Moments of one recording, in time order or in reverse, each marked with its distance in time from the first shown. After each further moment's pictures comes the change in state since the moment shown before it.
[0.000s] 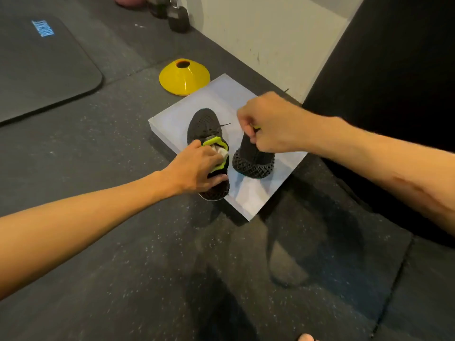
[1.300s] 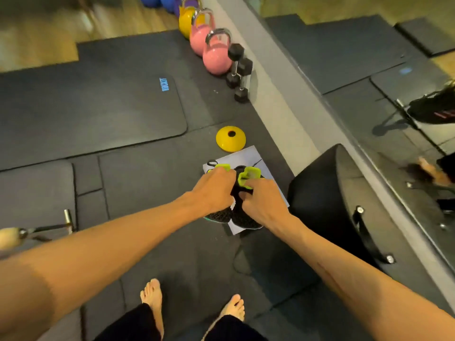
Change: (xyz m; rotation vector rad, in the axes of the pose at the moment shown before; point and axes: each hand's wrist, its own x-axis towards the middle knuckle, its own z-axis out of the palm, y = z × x) left_hand 0.024 0.104 -0.461 -0.441 -0.192 -0.814; right_hand -0.108 -0.114 -0.280 0.455 0.079 0.164
